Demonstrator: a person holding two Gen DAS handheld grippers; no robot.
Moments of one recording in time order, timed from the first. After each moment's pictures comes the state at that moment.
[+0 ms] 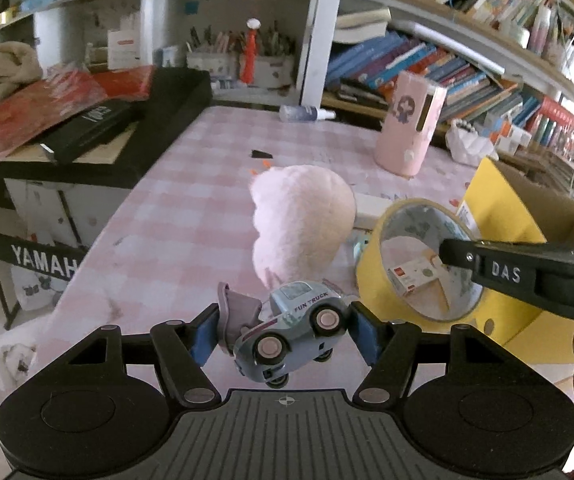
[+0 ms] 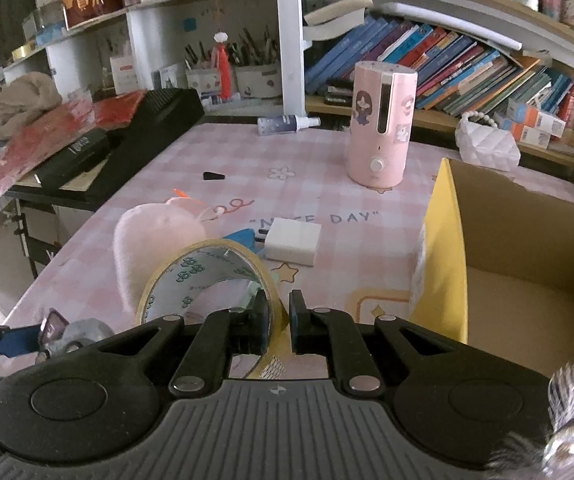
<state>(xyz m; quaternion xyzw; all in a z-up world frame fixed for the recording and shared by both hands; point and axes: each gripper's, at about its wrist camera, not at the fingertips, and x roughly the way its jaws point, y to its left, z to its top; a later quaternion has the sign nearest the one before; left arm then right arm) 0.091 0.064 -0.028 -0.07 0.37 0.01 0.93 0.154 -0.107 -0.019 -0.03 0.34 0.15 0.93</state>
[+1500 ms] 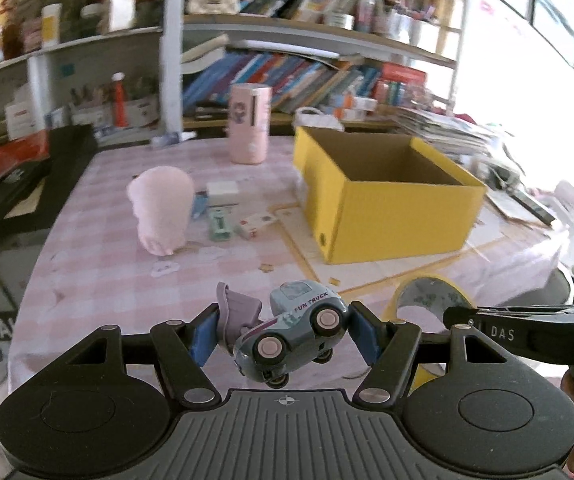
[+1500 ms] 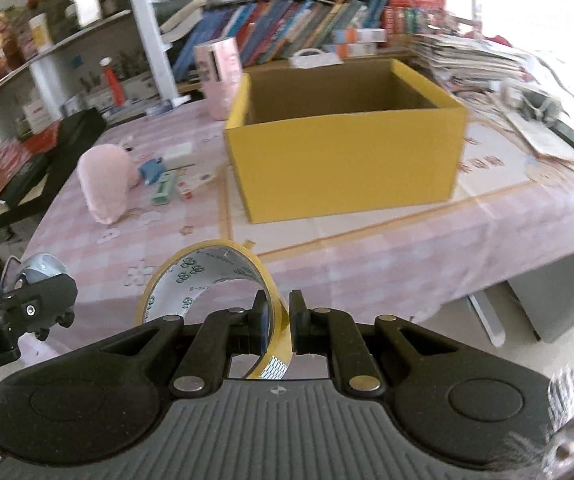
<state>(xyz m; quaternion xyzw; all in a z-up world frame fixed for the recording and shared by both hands) -0.040 0.009 -0.001 0.01 0.32 -0.18 0.93 -0.060 -0.202 -0.022 0.10 0.37 -0.03 0.92</state>
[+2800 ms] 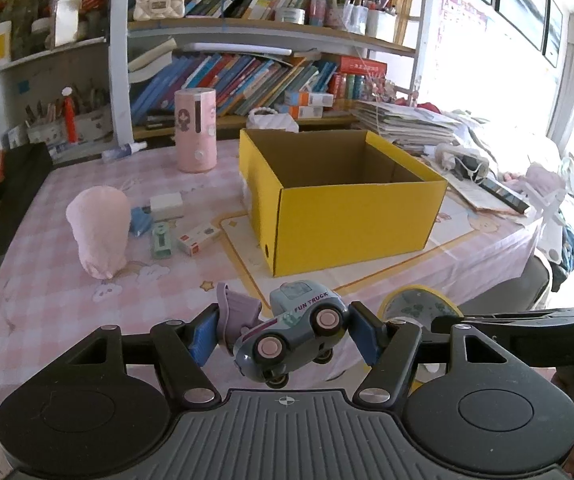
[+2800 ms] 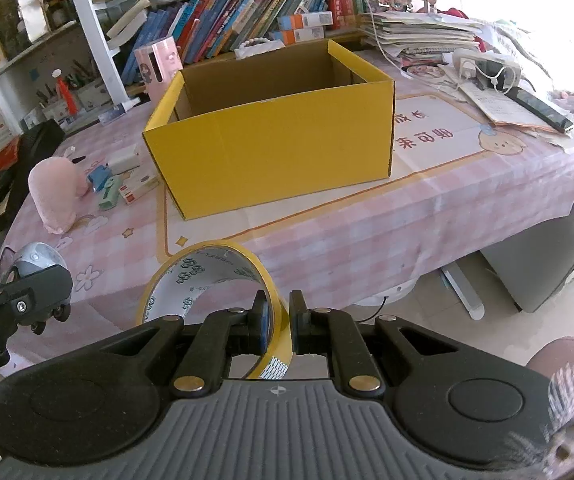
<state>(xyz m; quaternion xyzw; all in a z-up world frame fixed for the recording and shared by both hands) -0.026 -0.037 -0.001 0.03 0.32 -0.22 0.92 -0.060 -0.244 -0.028 0.12 0.39 -0.07 0.91</state>
